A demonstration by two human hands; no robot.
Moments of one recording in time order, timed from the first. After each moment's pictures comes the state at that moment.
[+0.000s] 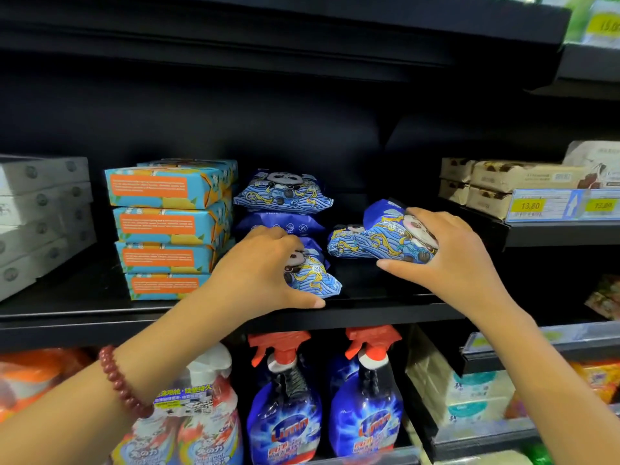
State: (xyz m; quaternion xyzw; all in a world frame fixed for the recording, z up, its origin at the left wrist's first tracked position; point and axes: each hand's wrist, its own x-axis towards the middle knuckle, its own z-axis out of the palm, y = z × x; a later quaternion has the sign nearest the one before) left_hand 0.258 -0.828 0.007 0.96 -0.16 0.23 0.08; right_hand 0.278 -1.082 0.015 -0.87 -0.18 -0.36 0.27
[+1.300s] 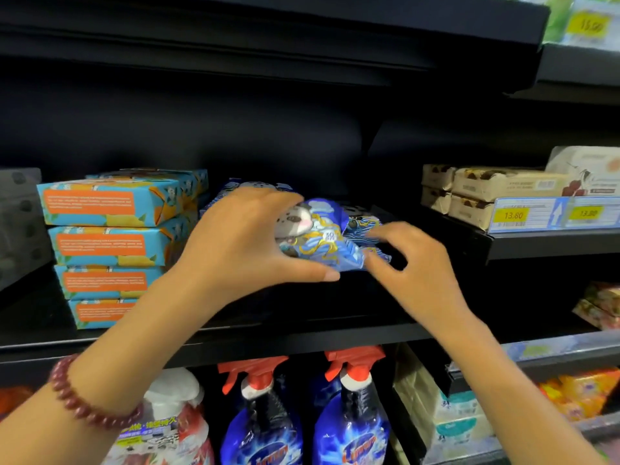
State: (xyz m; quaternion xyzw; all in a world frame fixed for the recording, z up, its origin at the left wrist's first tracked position) left_hand 0.248 -0.858 0.060 0.90 -0.19 0.36 0.13; right_hand 0.307 -1.077 0.005 -0.82 -0.27 -0.39 0.33
